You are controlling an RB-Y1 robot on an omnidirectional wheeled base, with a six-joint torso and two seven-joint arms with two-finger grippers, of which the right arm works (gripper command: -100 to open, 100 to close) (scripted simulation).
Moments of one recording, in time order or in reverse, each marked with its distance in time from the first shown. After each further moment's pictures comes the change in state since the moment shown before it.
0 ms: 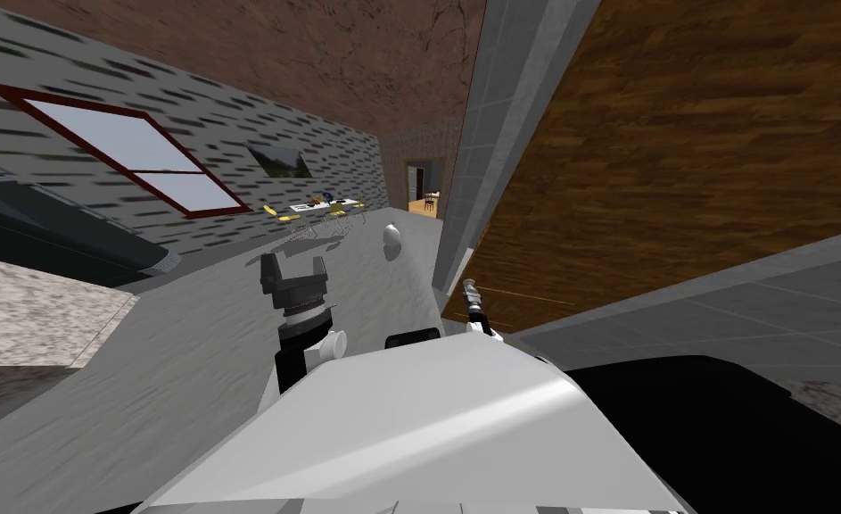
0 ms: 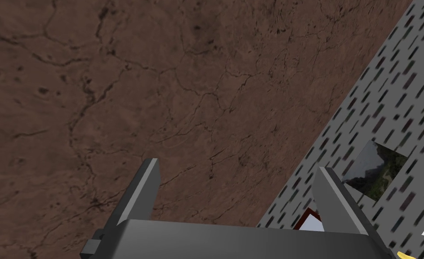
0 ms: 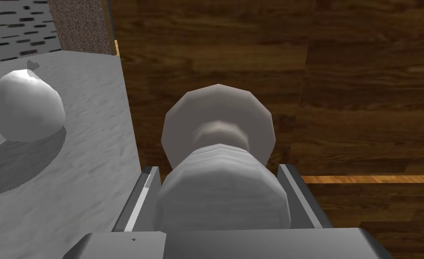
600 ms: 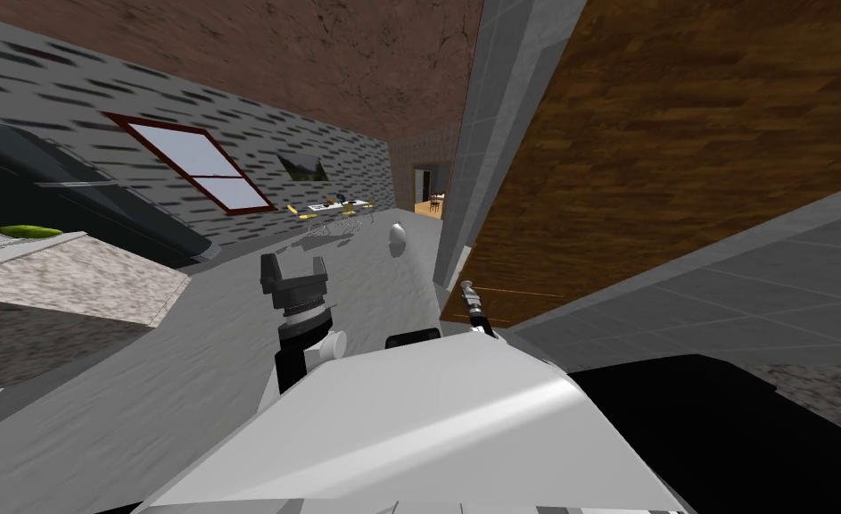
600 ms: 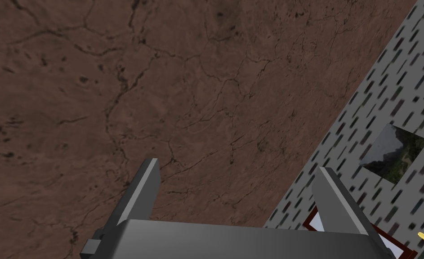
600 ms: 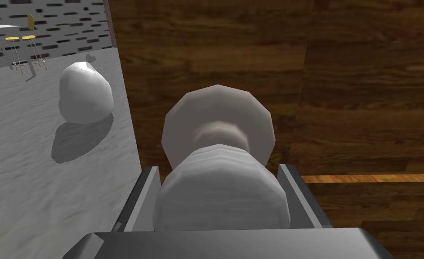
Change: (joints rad) arm 0.041 -0.045 0.081 -0.025 0.035 -0.022 -0.070
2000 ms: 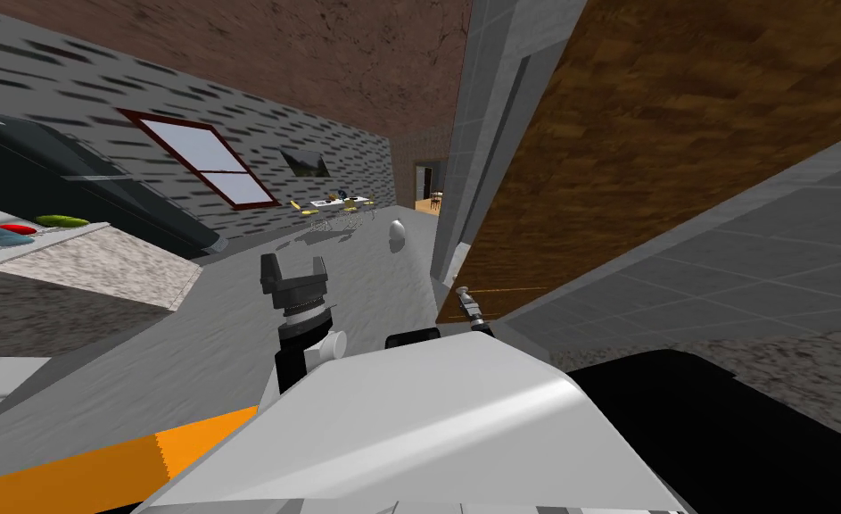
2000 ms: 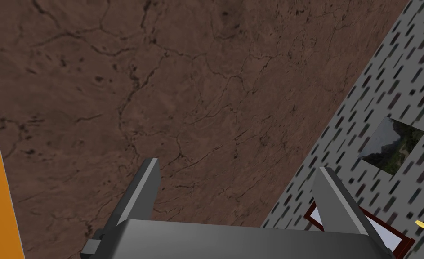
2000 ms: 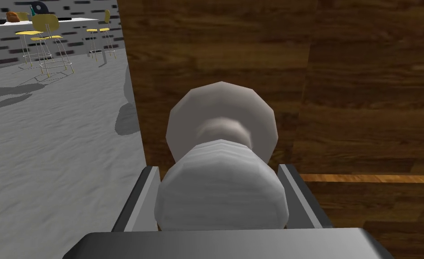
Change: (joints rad) arm 0.157 -0.080 0.139 -0.149 0.086 -0.090 -0.069
